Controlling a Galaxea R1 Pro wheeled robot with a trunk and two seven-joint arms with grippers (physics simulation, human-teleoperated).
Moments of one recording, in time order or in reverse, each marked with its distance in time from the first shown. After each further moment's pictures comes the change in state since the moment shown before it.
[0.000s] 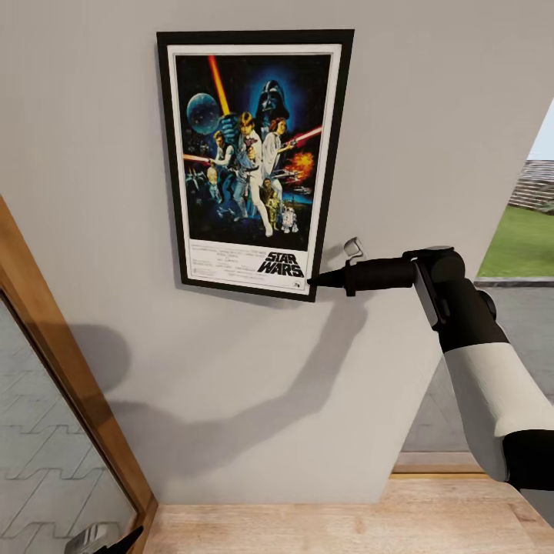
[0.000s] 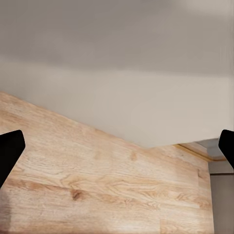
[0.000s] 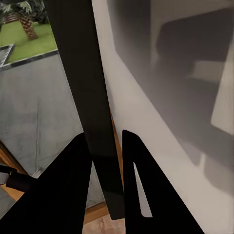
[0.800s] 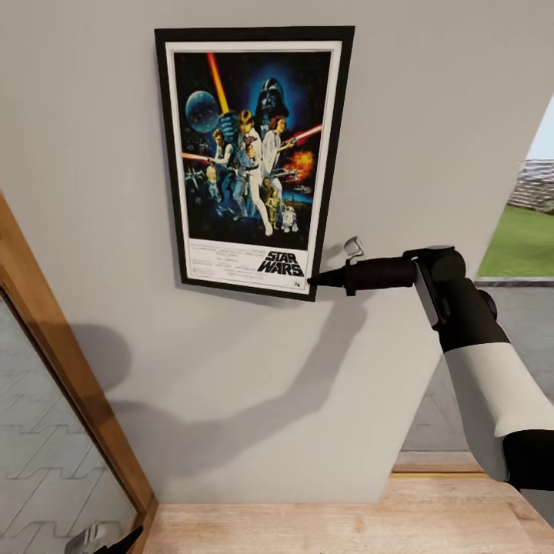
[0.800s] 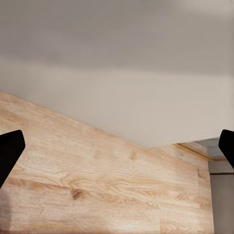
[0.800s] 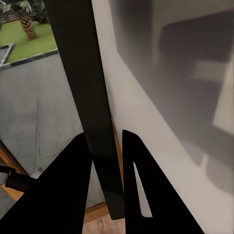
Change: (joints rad) left arm 0.000 0.000 0.000 0.000 0.000 0.000 0.000; right arm 0.000 0.000 0.000 -0.008 0.001 0.000 0.000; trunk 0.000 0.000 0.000
